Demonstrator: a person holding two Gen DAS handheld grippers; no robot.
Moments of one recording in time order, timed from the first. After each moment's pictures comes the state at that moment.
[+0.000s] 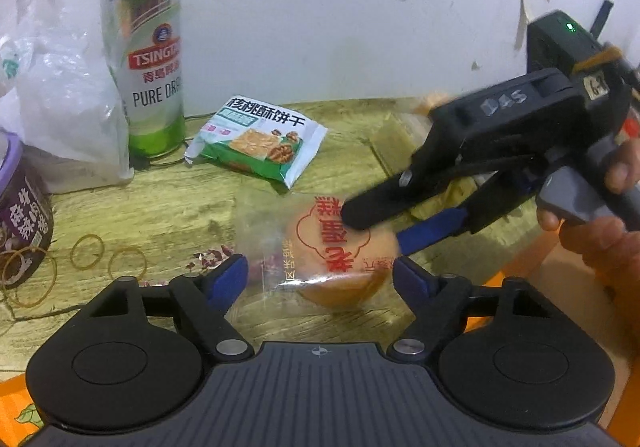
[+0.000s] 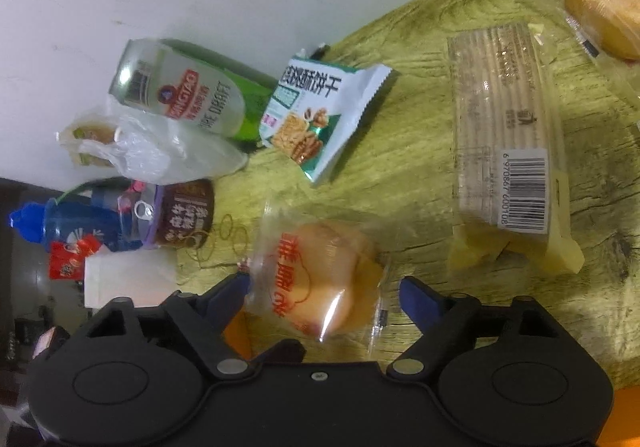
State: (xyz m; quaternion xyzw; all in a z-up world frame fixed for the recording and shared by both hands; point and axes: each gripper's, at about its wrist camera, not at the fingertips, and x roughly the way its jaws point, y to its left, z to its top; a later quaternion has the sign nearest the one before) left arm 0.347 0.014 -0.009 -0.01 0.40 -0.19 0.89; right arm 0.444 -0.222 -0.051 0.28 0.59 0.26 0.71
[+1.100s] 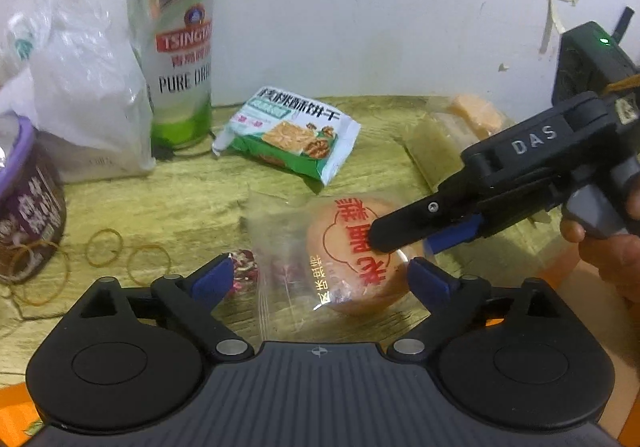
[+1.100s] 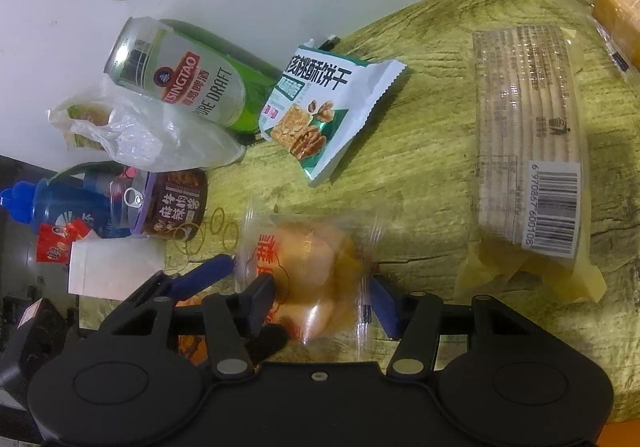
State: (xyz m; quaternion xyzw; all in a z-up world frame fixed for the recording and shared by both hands) left arm 0.365 0.033 -0.021 -0.03 0.42 -0.16 0.89; right arm 0.449 -0.213 -0.057 0.26 0.58 0.27 0.72
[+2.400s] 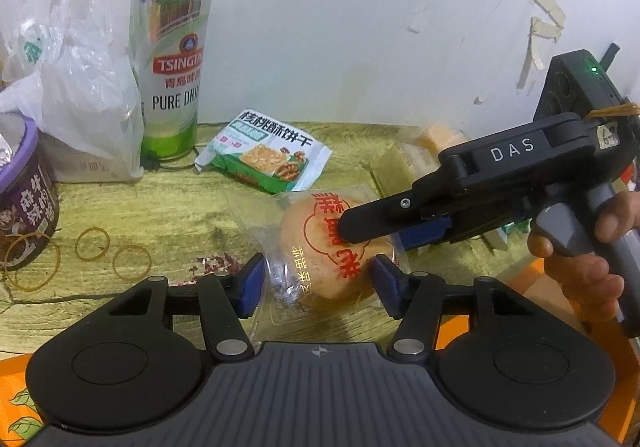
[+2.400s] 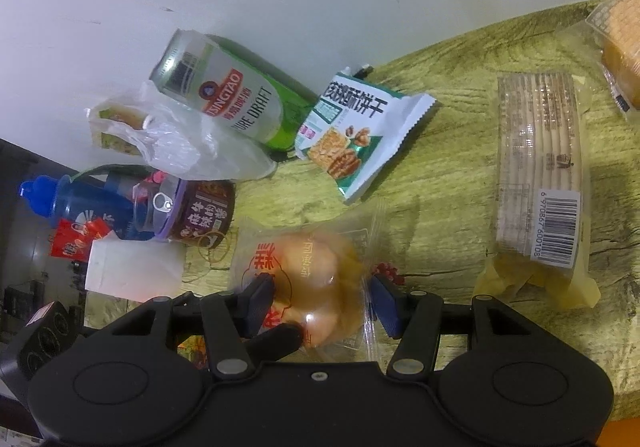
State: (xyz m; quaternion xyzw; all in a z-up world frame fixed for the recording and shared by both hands) left arm 0.343 0.034 0.005 -0.07 0.39 -0.18 0.90; right arm 0.439 -0.215 -0.031 0.25 0.54 0.29 0.74
